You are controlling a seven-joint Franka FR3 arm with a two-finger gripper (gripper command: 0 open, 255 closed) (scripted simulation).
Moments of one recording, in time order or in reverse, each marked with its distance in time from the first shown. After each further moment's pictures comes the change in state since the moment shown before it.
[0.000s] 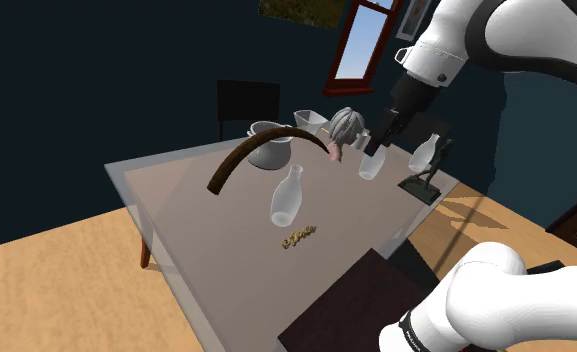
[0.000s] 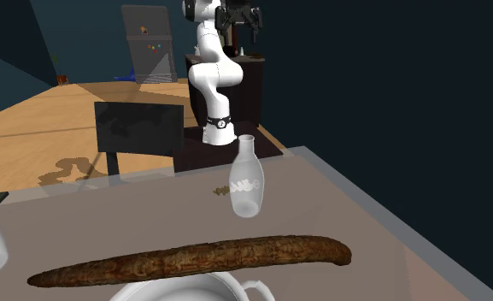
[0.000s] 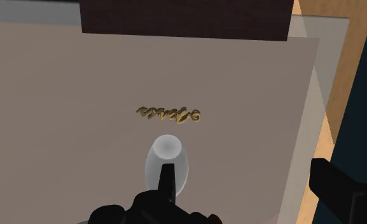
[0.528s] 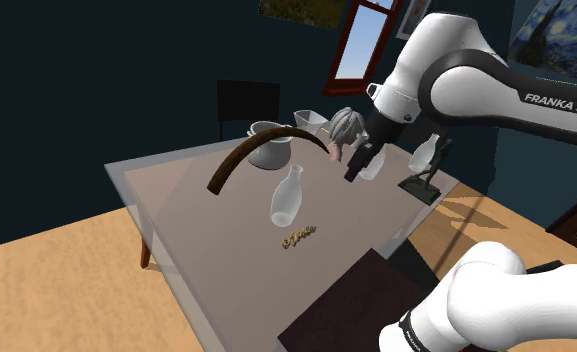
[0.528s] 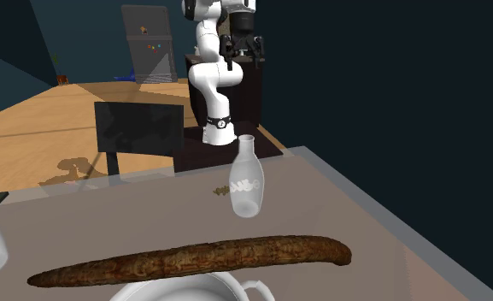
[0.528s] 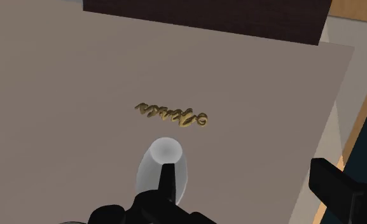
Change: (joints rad) arm 0.025 0.016 0.014 -0.193 -0.036 0.209 -0.071
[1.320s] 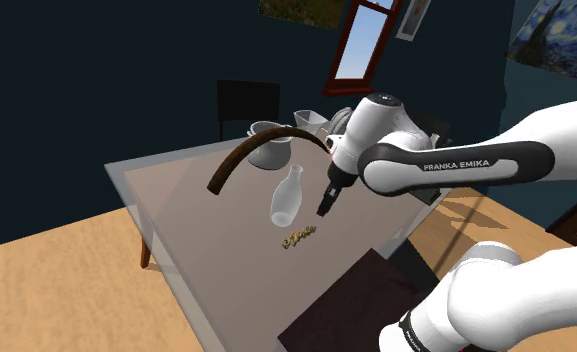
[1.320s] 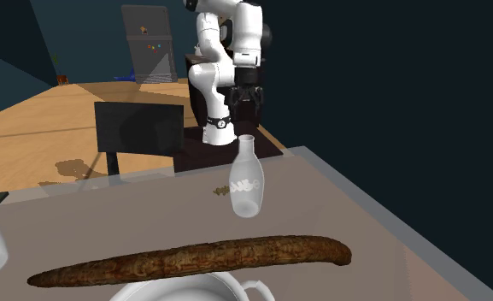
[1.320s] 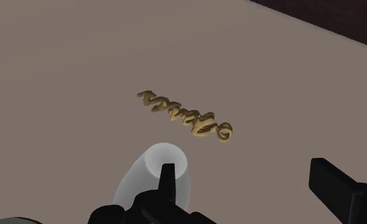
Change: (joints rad) arm 0.008 0.230 0.006 -0.246 -0.116 0.487 -0.125
